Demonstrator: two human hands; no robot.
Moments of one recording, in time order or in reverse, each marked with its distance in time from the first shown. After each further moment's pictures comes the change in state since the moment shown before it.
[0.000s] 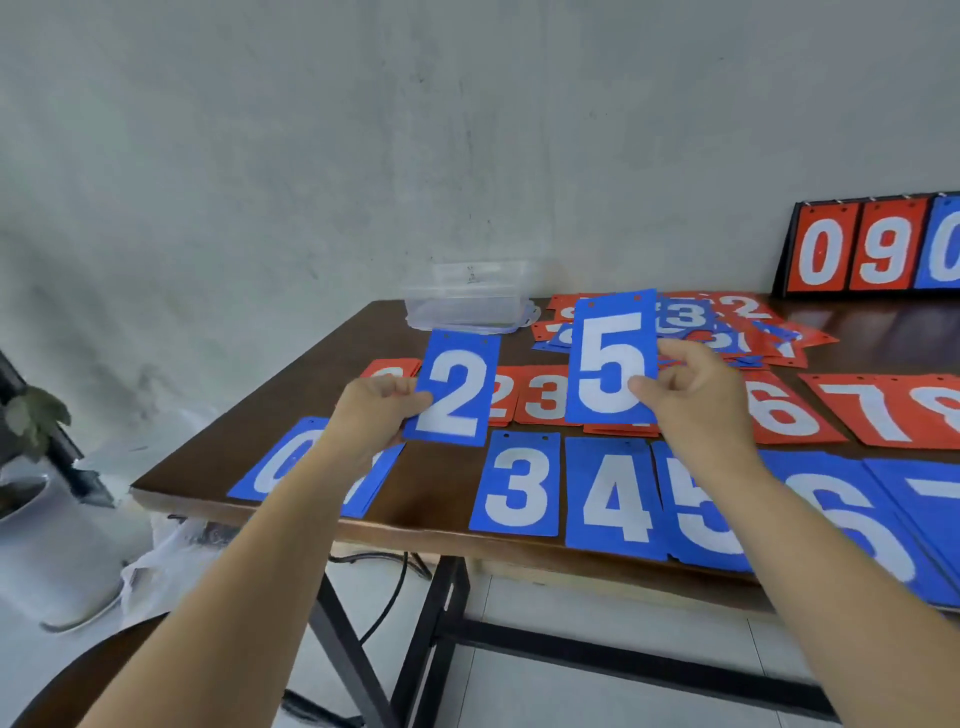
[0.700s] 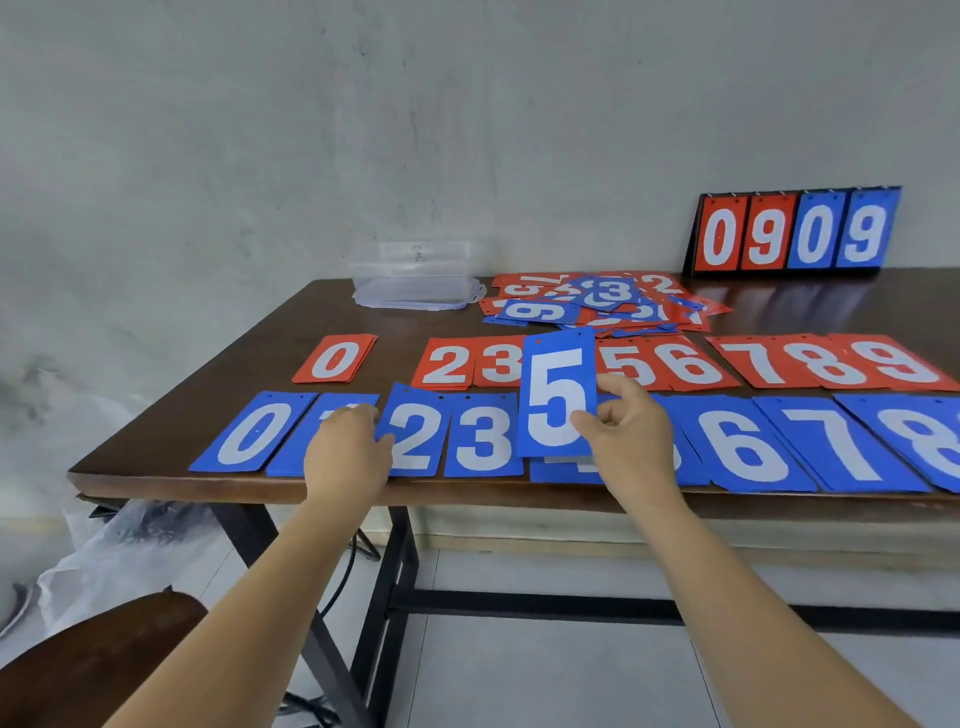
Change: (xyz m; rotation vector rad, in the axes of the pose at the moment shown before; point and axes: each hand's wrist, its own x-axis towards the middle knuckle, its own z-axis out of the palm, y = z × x) left_hand -0.033 -0.059 0.006 0.837 0.171 0.257; right_hand -0.083 0.010 0.011 -0.119 0.066 0.119
